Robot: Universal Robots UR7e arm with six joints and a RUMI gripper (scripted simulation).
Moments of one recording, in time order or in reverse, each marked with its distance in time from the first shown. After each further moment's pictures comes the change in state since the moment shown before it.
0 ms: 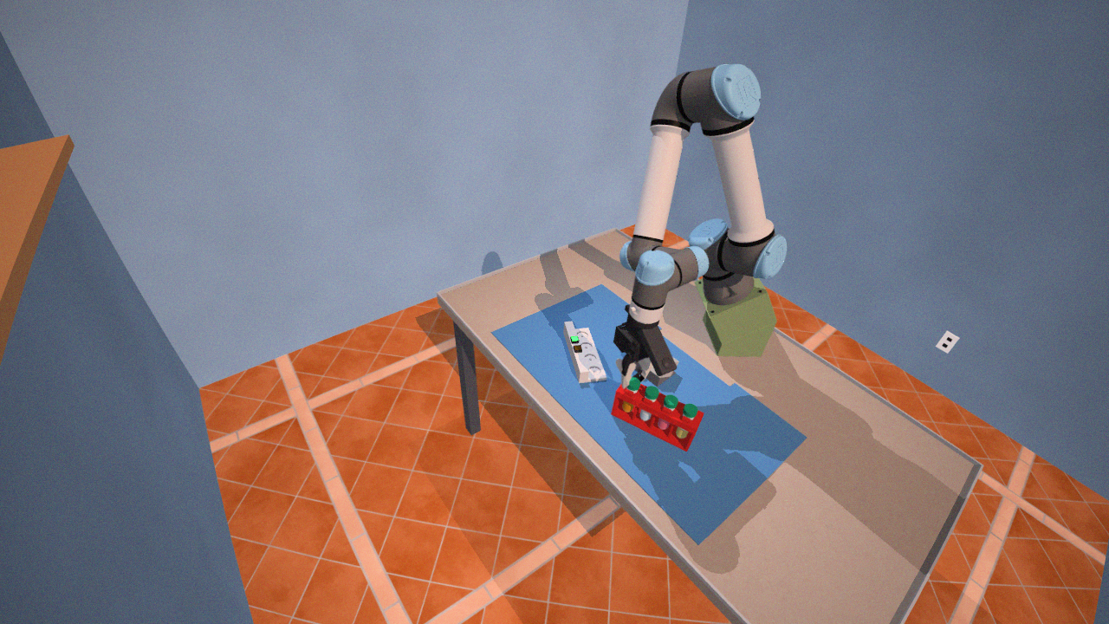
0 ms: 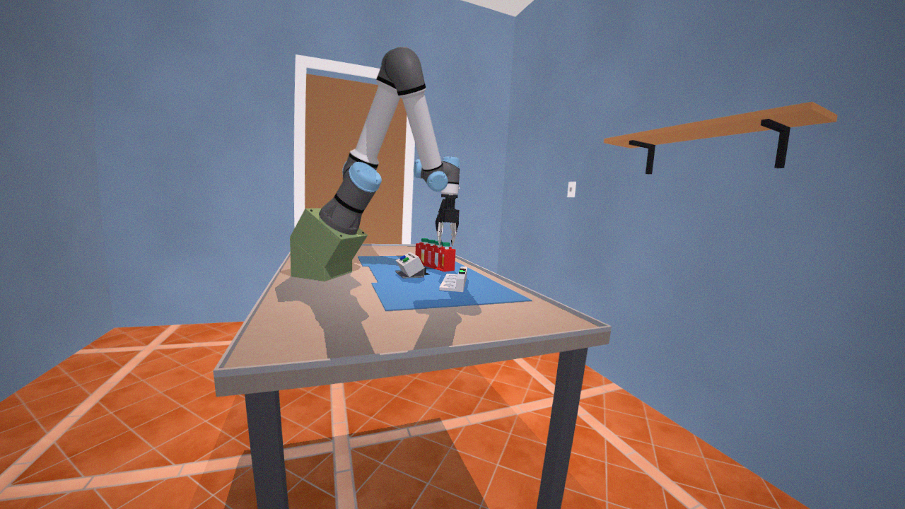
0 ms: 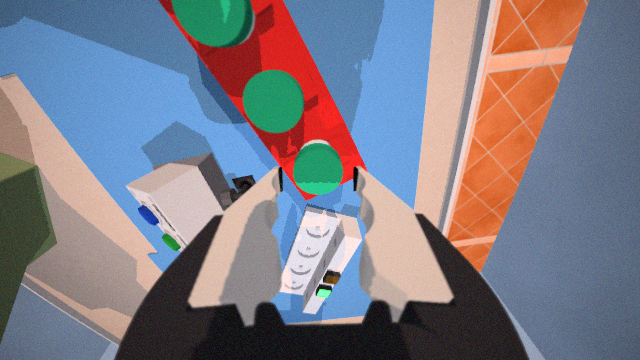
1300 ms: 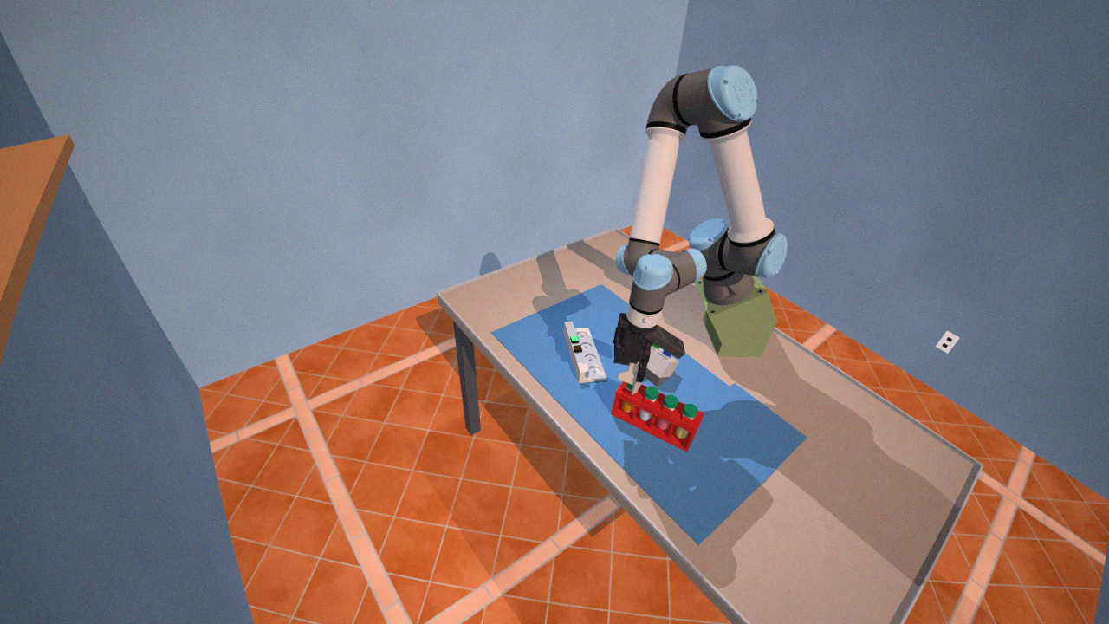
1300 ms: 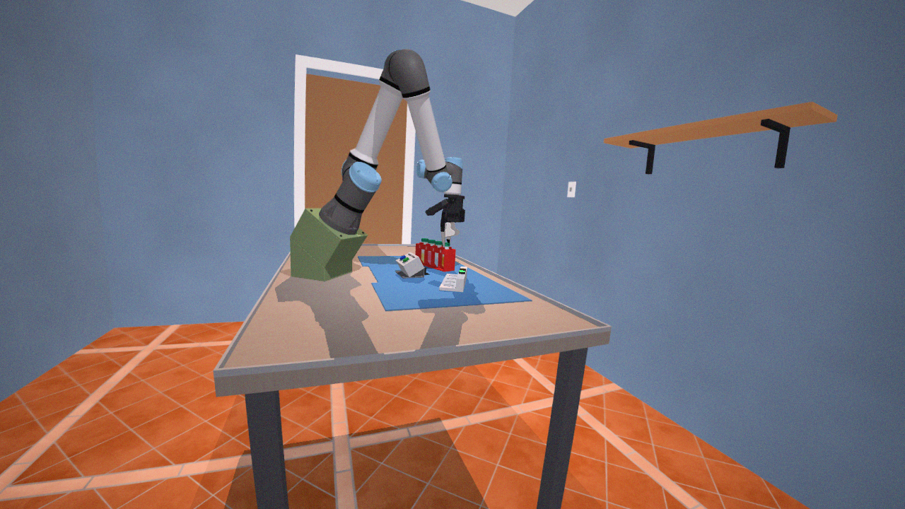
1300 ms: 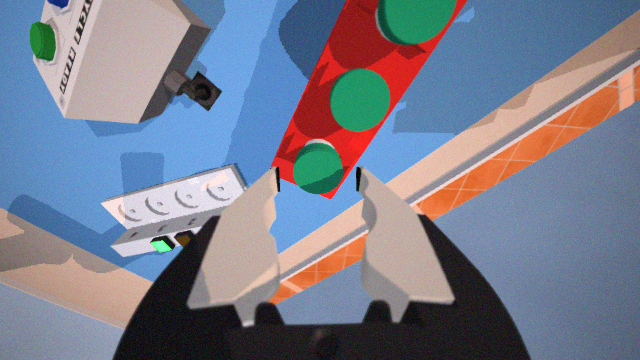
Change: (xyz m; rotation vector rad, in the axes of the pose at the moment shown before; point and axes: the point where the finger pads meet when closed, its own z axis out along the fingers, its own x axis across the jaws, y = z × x) arm 0.000 0.000 -0.001 -0.010 -0.008 -0.993
